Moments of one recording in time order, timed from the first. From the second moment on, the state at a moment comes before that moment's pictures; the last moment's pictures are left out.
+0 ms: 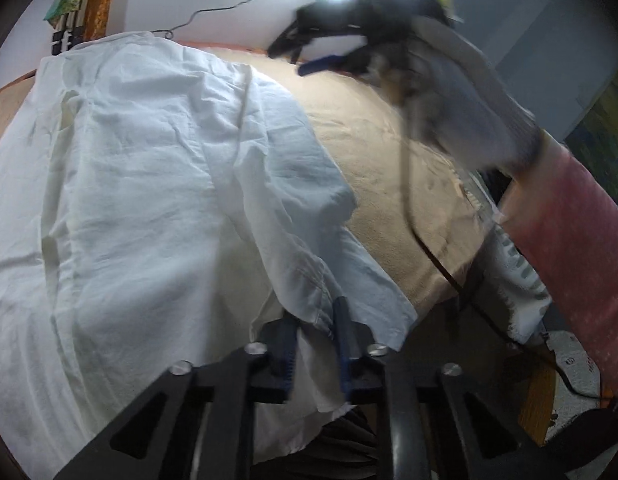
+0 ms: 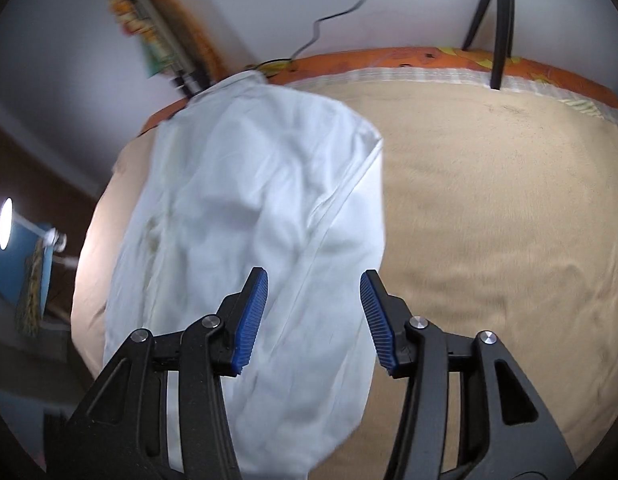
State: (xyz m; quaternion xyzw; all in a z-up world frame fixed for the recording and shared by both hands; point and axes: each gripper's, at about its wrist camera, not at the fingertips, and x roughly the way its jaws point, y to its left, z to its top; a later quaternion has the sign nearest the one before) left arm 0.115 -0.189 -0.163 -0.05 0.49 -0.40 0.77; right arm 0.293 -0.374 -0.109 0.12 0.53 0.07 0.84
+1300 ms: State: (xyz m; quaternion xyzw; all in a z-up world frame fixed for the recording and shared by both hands) left arm 0.100 -0.132 -0.143 -0.09 0.50 -0.39 0.77; right arm 0.267 -0.316 -0.095 0.07 0.51 0.15 0.84
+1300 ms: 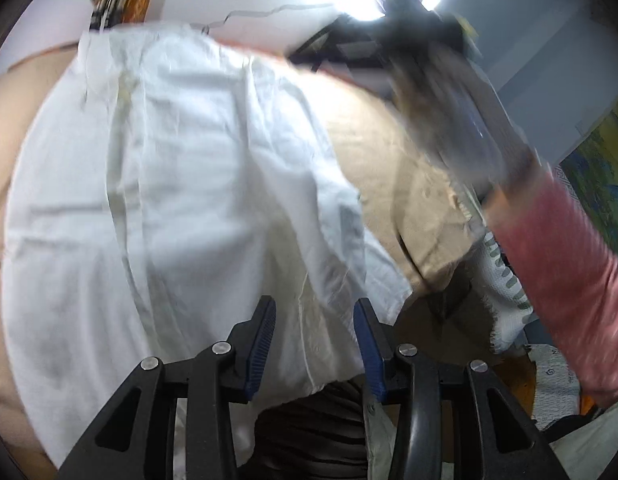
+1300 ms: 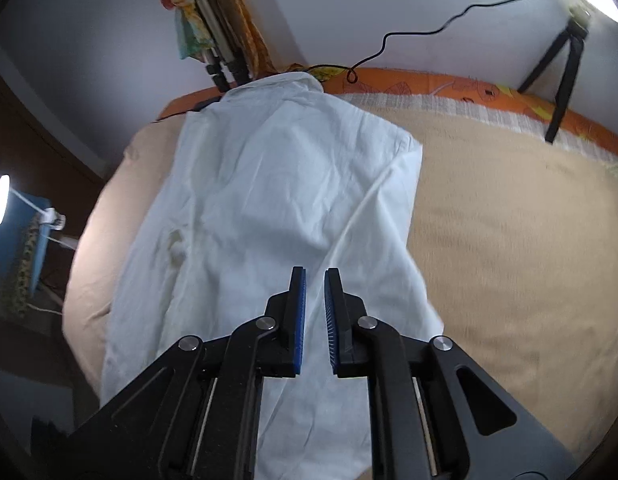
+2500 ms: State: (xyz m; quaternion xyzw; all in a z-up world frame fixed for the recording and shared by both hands) left arm 0.105 -0.127 -0.176 -0.09 0.53 -0.36 0.76; right arm 0.148 -0.356 -0.168 0.20 0.53 0.09 0.82
